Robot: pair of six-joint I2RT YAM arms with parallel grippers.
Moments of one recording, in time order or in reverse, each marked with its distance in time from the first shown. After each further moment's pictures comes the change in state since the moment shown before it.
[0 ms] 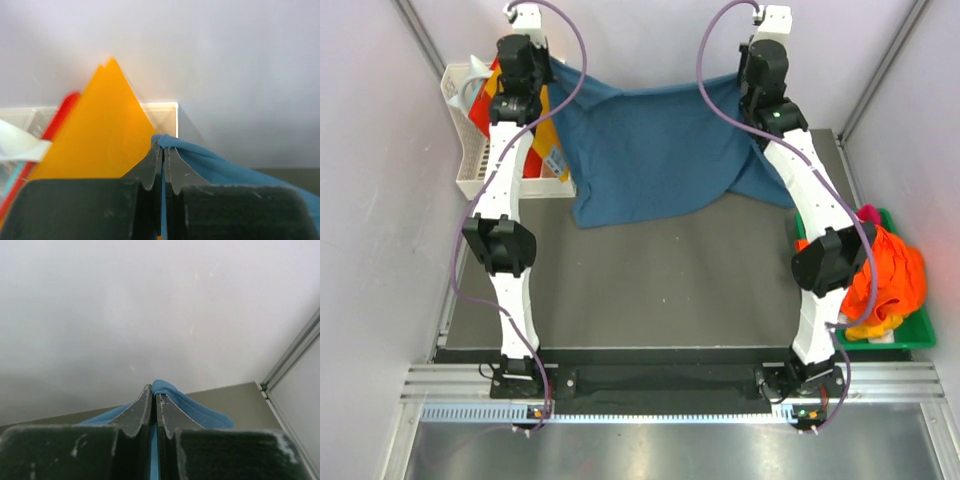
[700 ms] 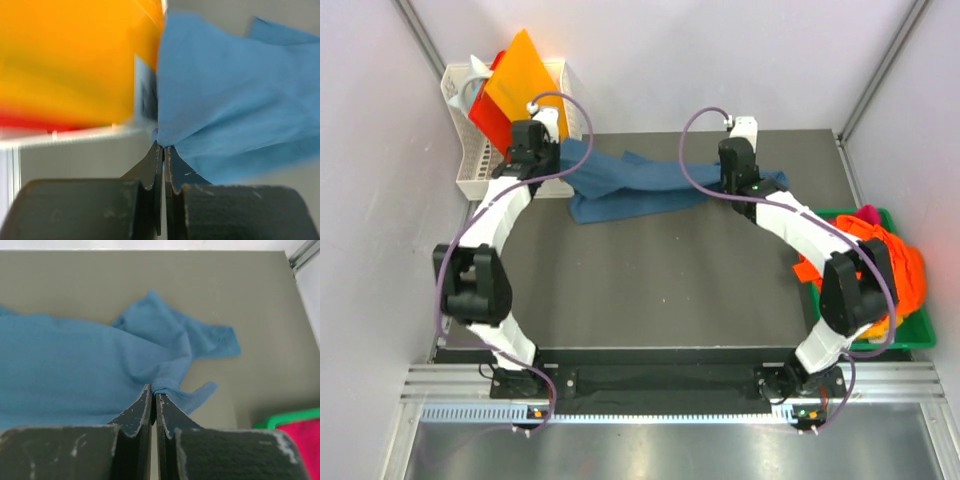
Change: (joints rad) left arm 0.000 -0.430 -0.998 0.096 0.061 0.028; right arm 0.090 -0.280 -0.860 0.135 0.034 0.118
